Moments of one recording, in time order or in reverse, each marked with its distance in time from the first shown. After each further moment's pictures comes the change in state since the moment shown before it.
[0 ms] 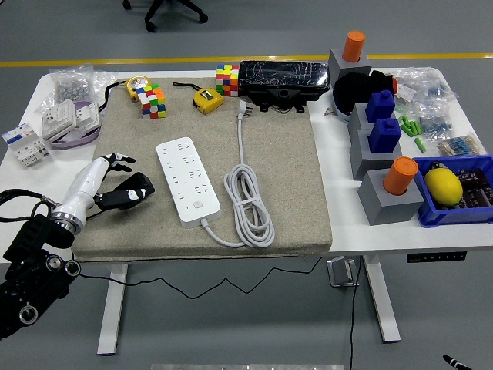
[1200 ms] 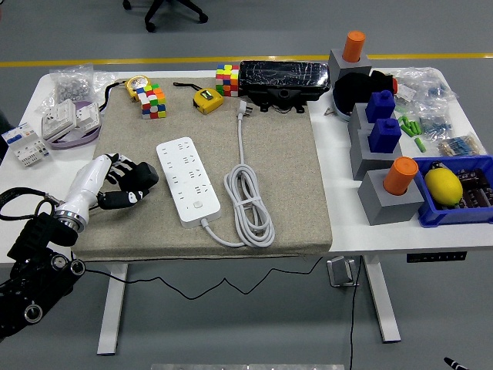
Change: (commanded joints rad) left arm -0.014 -0.005 0.021 -0.038 0.017 0.049 -0.013; right arm -0.011 0.001 0.005 0.003 -0.002 -0.002 0.002
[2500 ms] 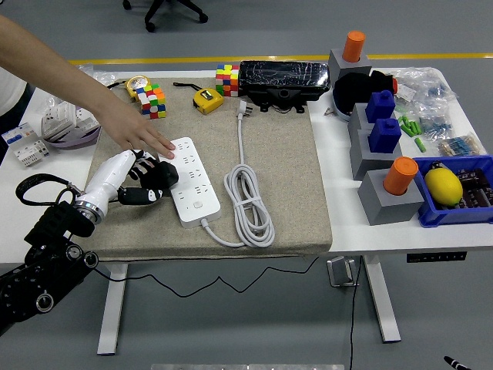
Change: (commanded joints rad) left arm -0.089 -0.004 0.115 0.050 -0.018 -0.035 -0.001; right arm 0.003 -0.002 -0.001 0.001 0.003 0.001 -0.001
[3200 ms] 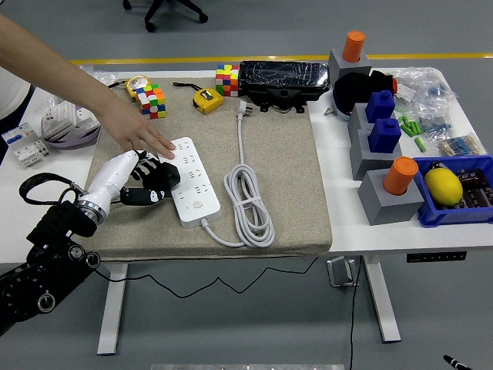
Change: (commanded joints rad) left arm -0.006 -0.002 0.011 0.000 0.011 0.003 0.007; right arm 0.002 0.000 -0.001 0.002 0.001 0.000 0.000
